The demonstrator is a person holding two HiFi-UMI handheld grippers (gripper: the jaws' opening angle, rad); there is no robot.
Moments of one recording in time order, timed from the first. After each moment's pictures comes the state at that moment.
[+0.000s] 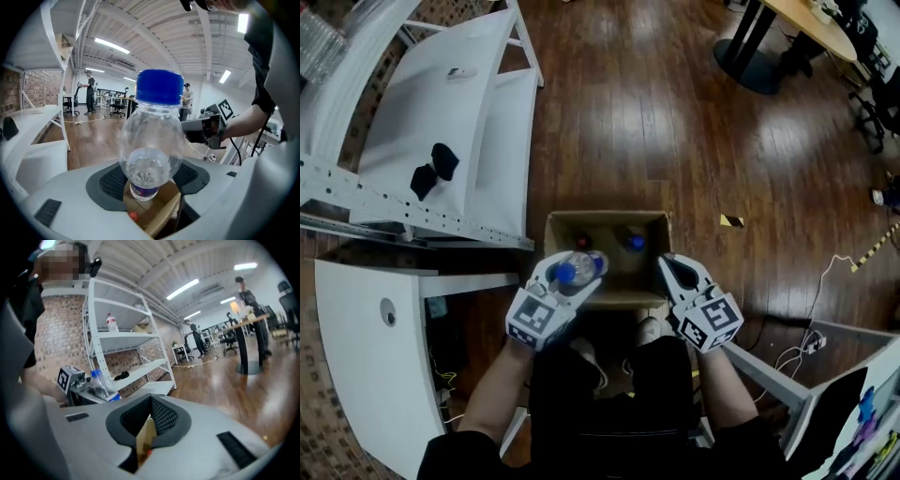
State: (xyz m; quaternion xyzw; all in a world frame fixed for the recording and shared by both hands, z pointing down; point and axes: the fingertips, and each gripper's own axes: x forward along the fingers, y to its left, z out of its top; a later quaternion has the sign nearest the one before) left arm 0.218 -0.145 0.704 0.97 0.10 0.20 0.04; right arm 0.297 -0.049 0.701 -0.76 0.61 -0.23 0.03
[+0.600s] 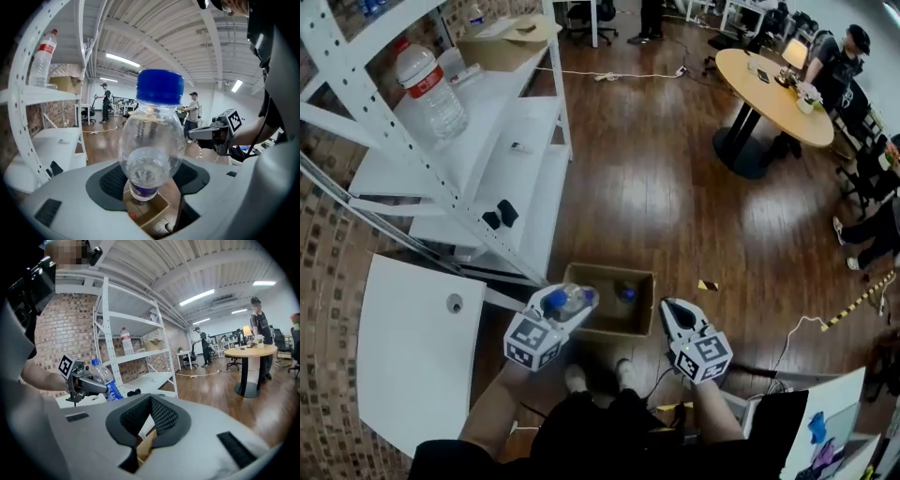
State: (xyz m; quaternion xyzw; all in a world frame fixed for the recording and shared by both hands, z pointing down) left arm 0.158 -0.130 0.424 0.98 0.02 0.18 0.06; right arm 0.258 0.008 0.448 -0.75 0.62 -0.22 -0.01
